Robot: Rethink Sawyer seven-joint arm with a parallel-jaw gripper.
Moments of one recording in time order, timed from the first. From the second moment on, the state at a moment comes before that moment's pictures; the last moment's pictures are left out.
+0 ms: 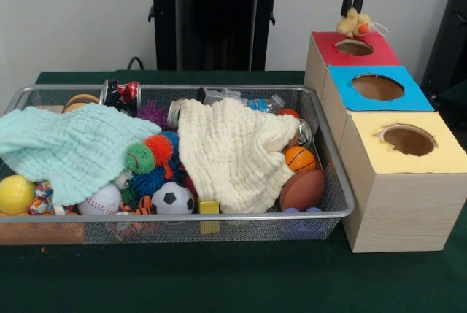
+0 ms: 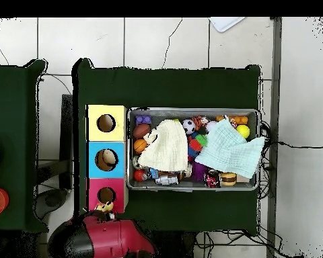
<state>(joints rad) 0.10 -0.97 0.02 2.22 0.01 0.37 1.73</state>
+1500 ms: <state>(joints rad) 0.03 -0.92 0.03 2.15 0.01 0.39 1.73</state>
